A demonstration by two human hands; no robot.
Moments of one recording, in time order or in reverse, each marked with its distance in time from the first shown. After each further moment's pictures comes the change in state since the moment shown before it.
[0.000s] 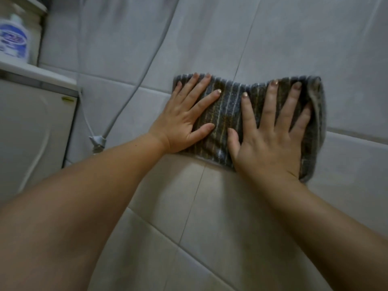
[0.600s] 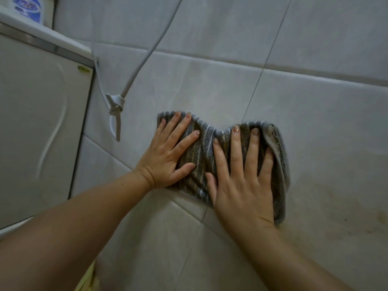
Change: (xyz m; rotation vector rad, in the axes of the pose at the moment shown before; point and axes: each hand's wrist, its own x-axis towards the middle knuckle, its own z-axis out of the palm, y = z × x) left_hand -0.165 0.004 0.022 -0.016 -0.047 -0.054; right_hand -0.119 -0.085 0.013 0.042 -0.145 -0.209
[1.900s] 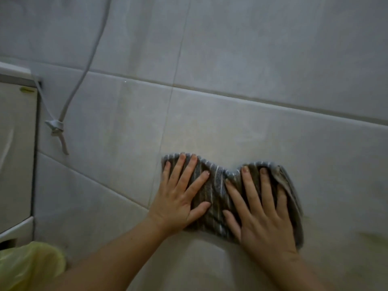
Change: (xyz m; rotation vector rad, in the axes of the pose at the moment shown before) left_hand 0.020 0.201 0.000 -0.063 -0.060 -0.050; right_hand -0.124 0.152 -0.044 0.006 0.011 -0.009
